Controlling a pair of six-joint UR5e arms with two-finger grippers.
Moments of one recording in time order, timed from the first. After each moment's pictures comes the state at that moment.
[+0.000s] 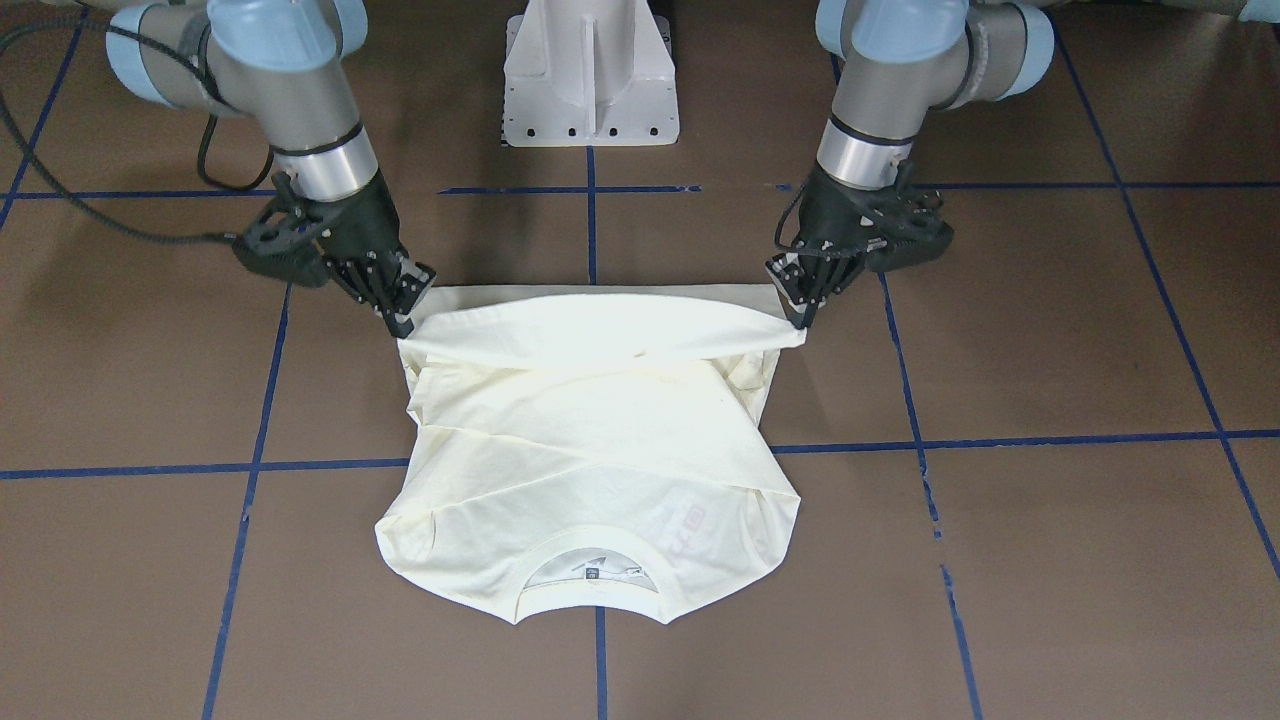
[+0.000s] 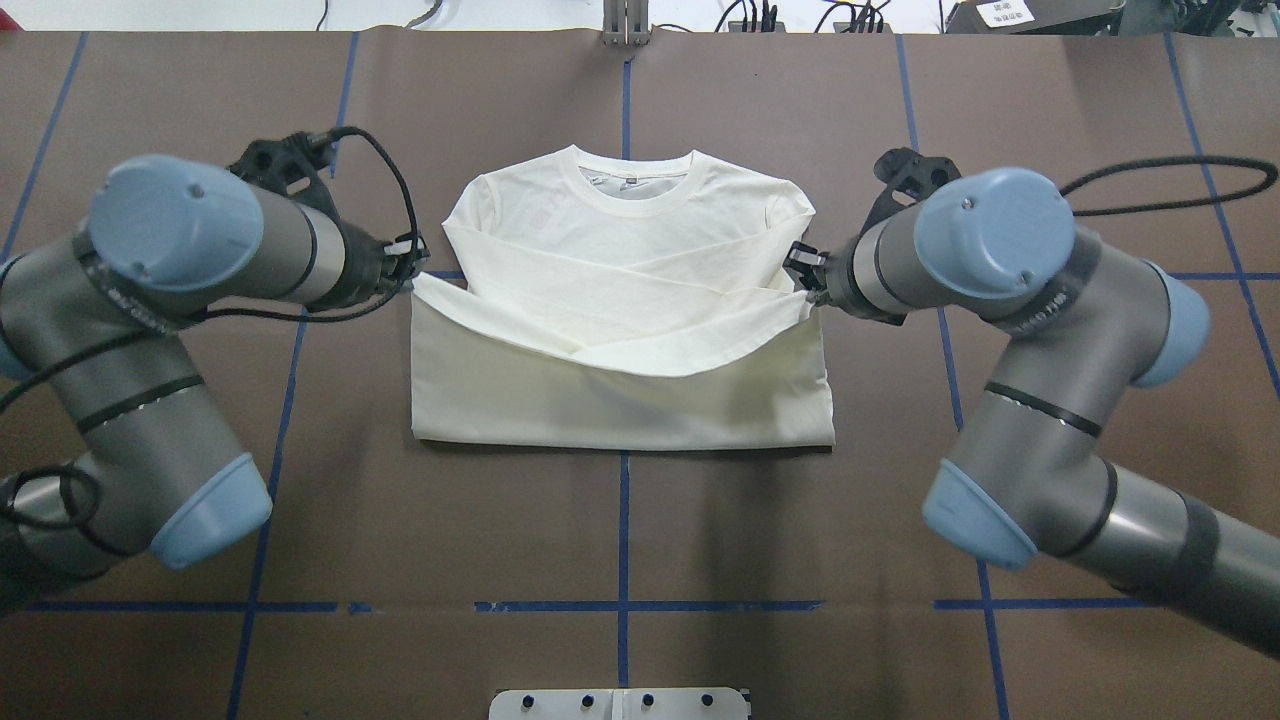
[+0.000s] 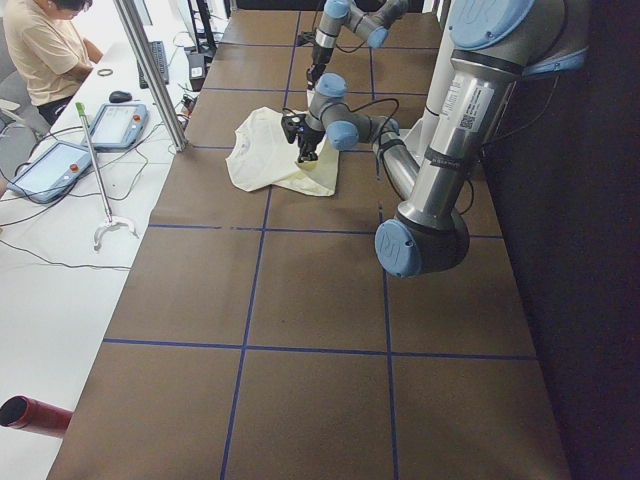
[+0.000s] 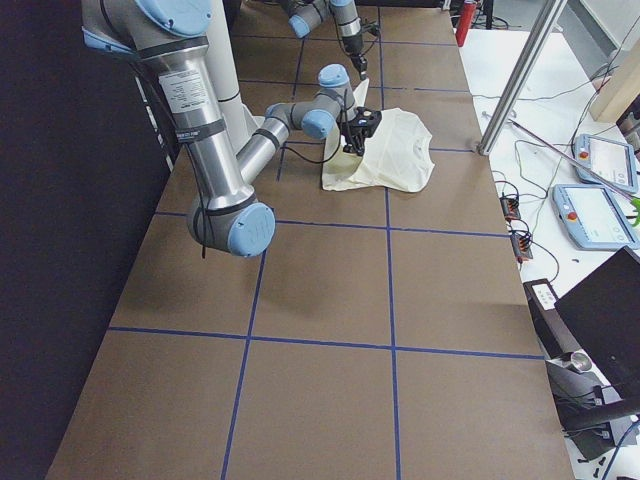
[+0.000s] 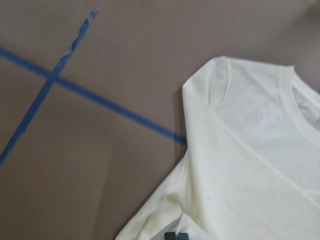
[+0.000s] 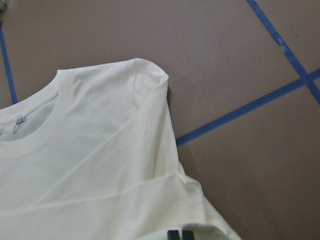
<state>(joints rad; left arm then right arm) -0.71 -2.02 -1.84 -1.81 -1.75 -1.51 0.68 -1.11 1.81 -1.42 1.75 1.57</state>
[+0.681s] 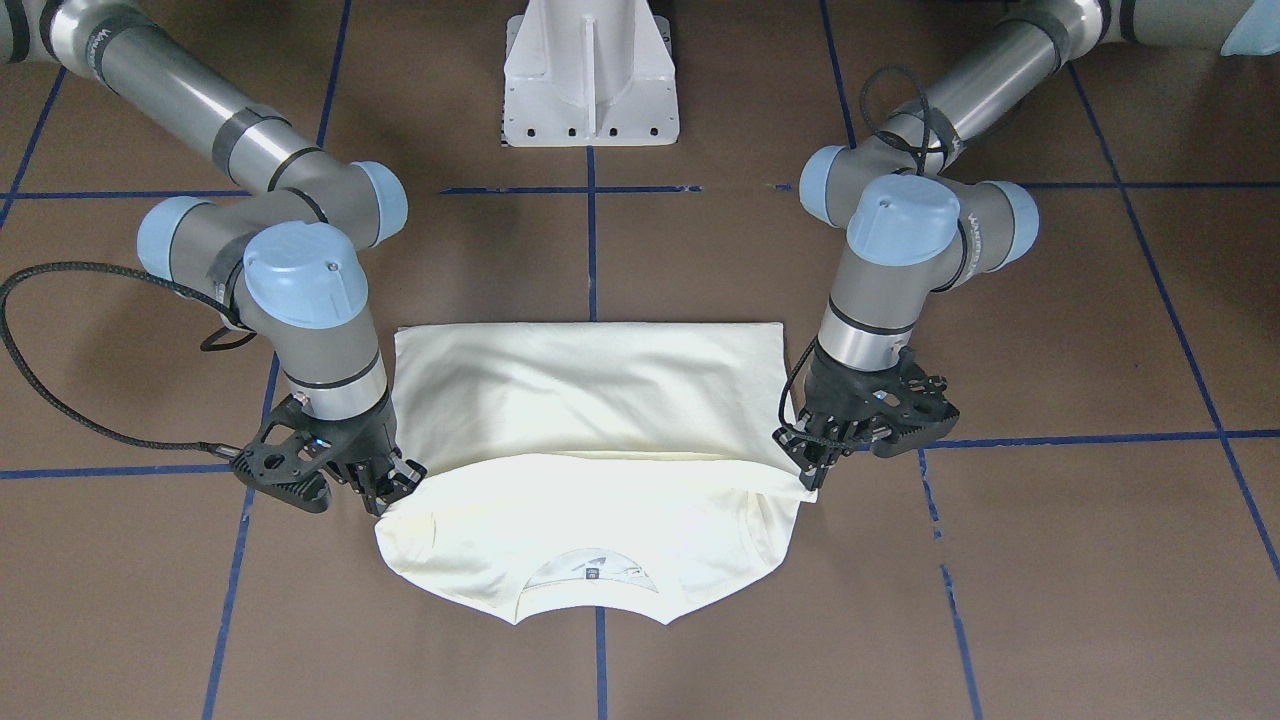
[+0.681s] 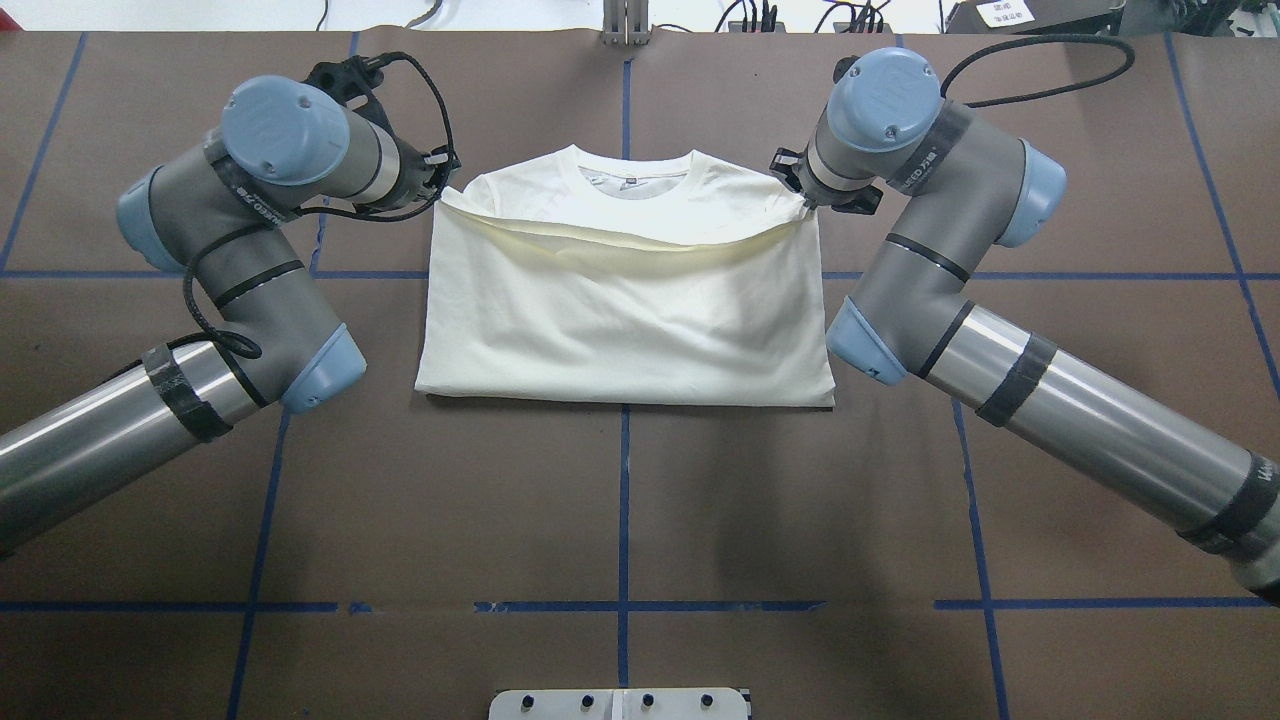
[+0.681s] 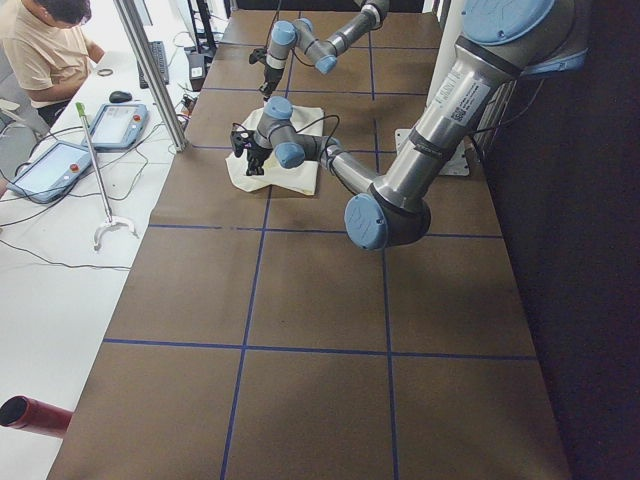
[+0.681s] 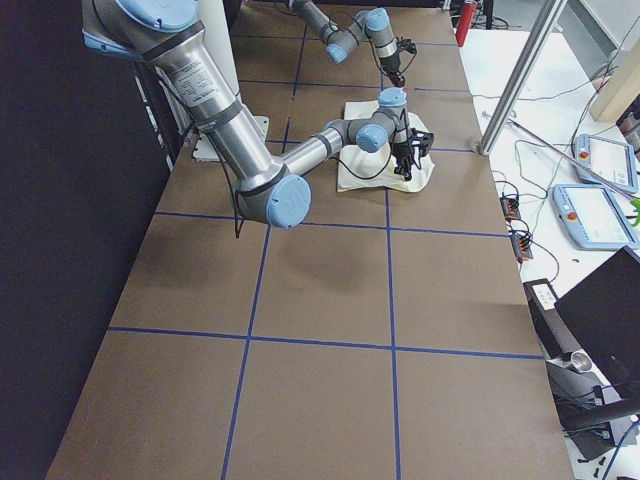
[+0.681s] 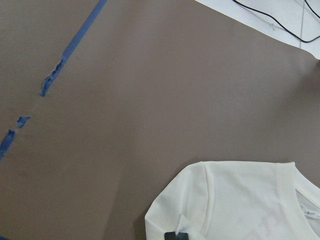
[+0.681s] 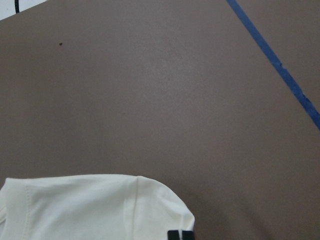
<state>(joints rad) -0.77 -2.21 -1.37 -2.09 -1.72 -1.48 0.78 -0.88 1.32 -1.27 1.75 1.46</state>
